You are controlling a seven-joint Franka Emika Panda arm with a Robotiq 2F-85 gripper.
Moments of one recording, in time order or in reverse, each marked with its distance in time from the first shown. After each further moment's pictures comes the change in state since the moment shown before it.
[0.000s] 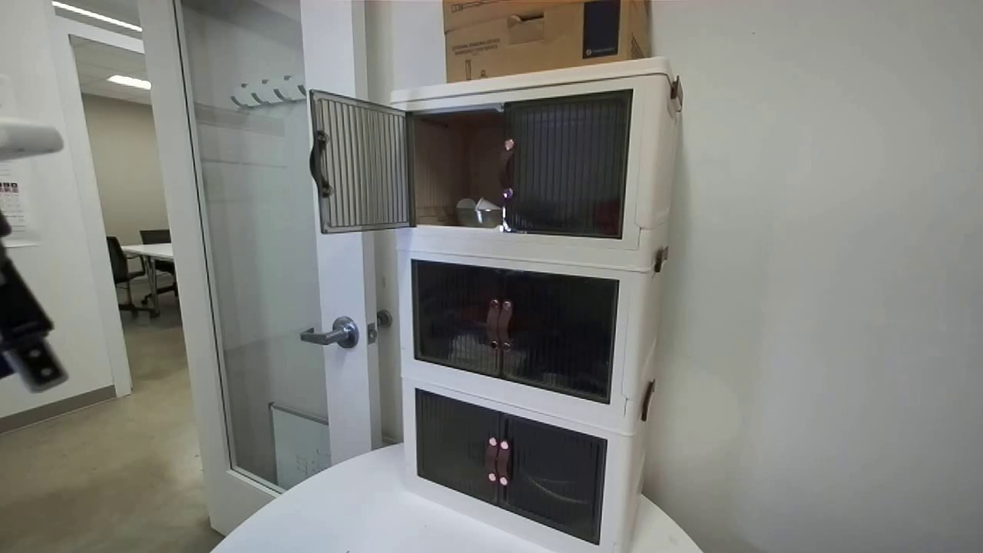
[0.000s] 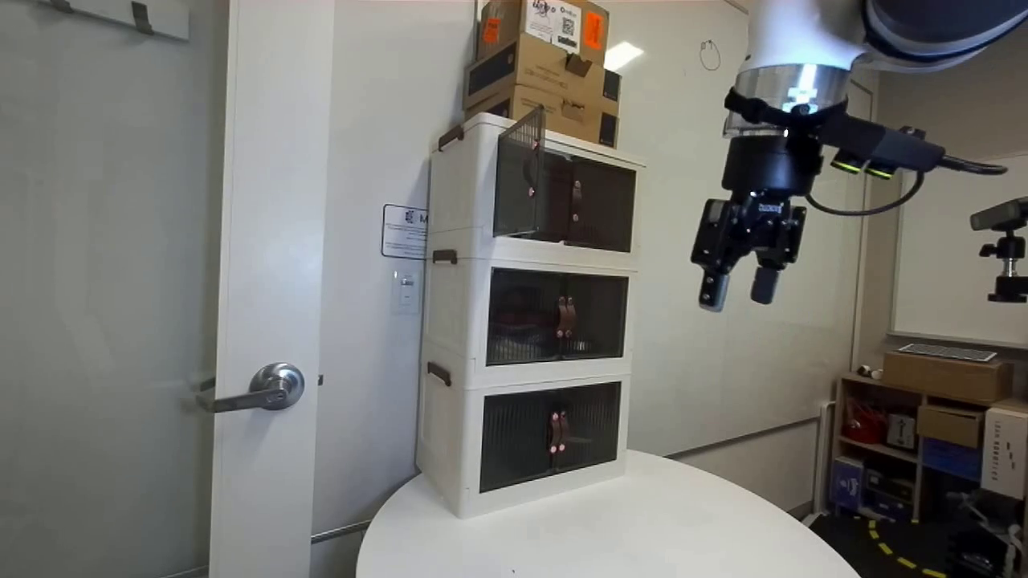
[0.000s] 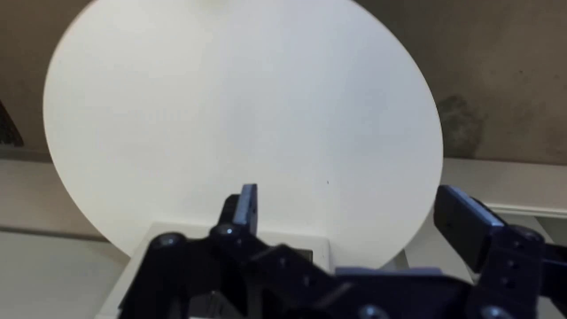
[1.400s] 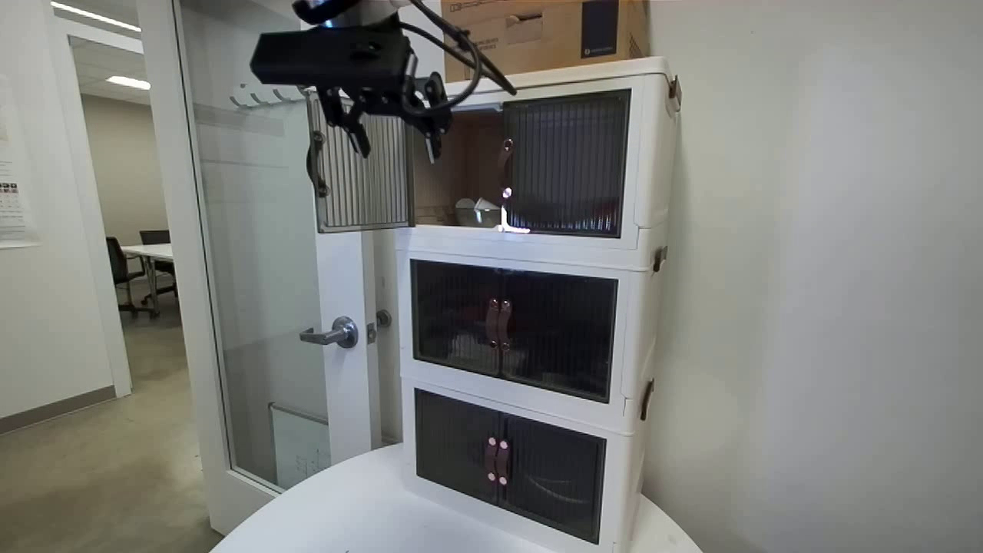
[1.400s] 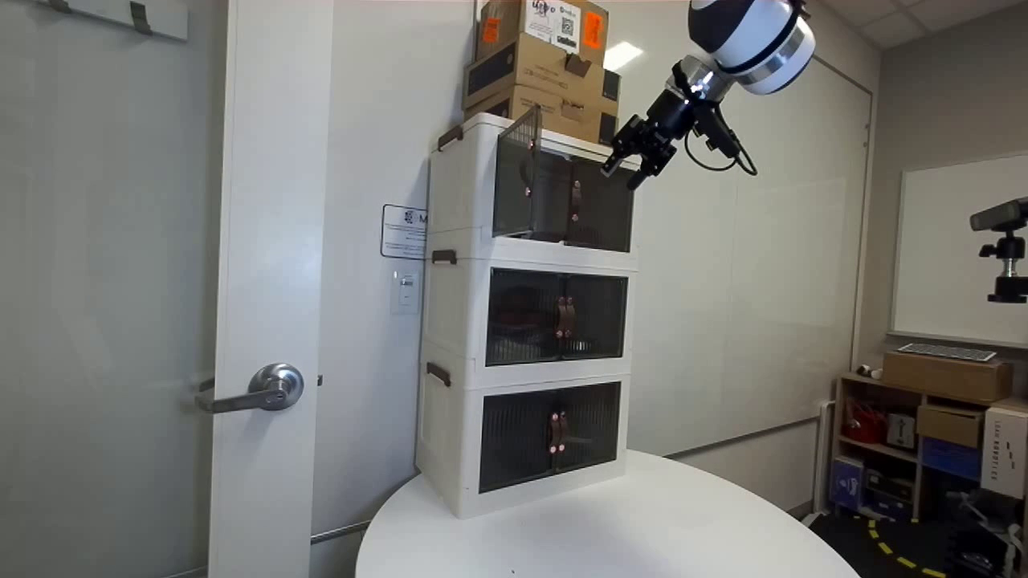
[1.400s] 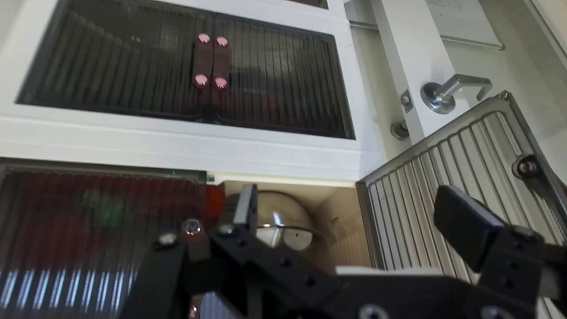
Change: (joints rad) arm -0.006 0.537 -0.478 0.738 0.377 0.281 -0.911
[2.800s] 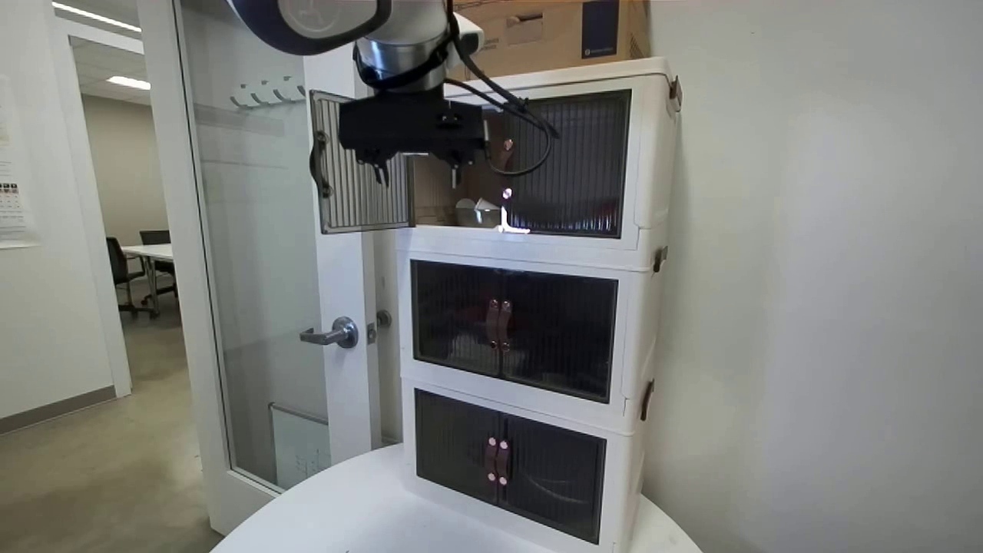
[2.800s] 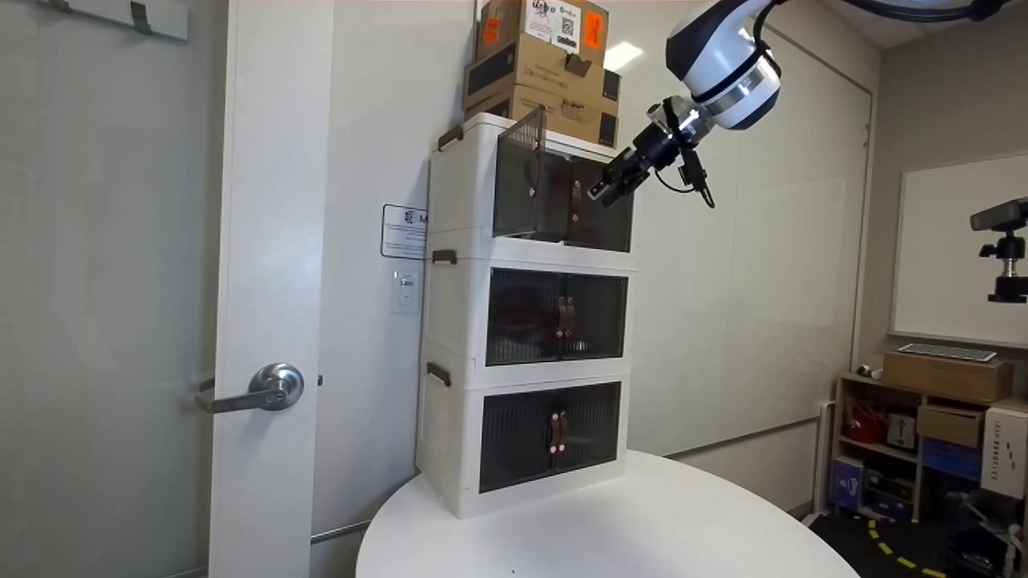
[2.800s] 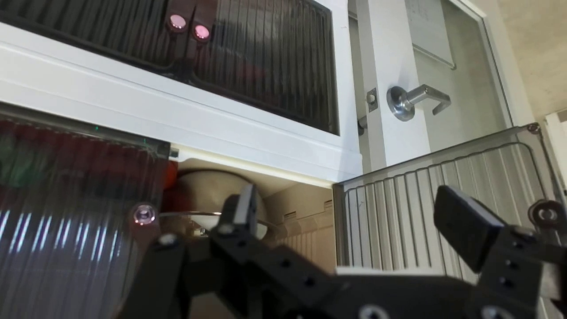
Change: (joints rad) arm -0.107 0.151 0.071 0.098 0.324 -0.009 -0.543
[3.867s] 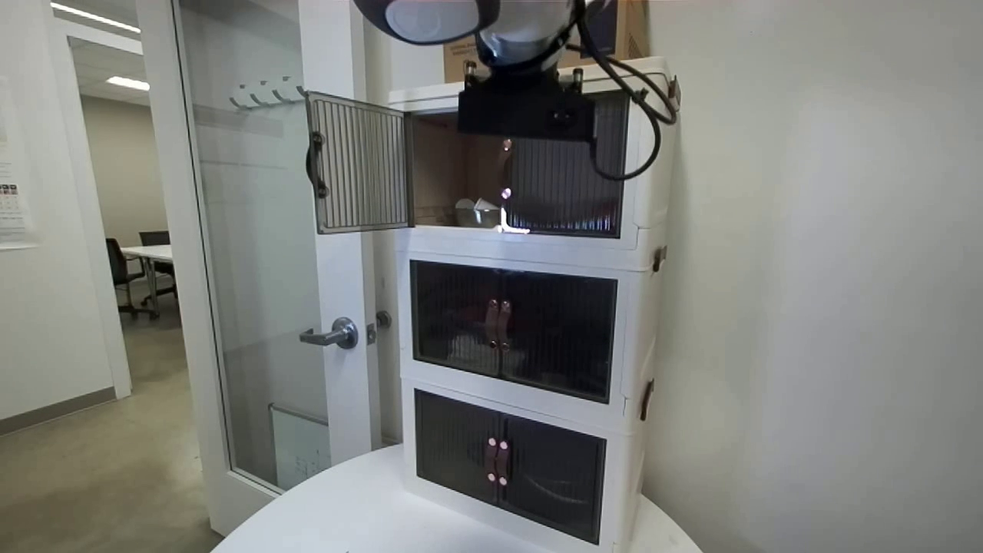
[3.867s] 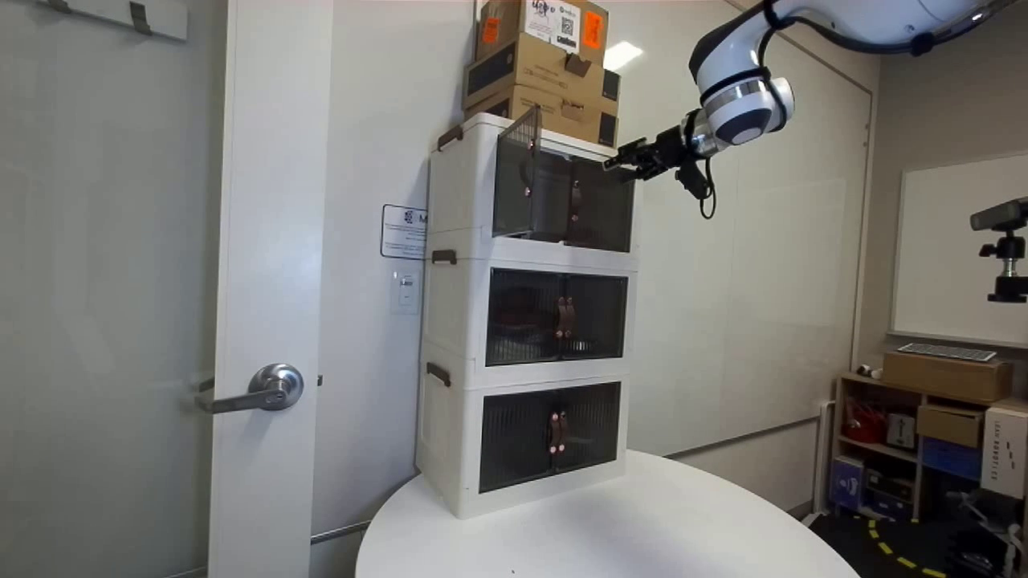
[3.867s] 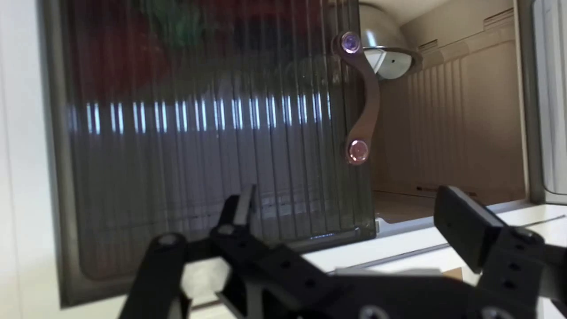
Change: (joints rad) arm -0.163 0.193 0.010 0.299 0.583 0.069 -0.316
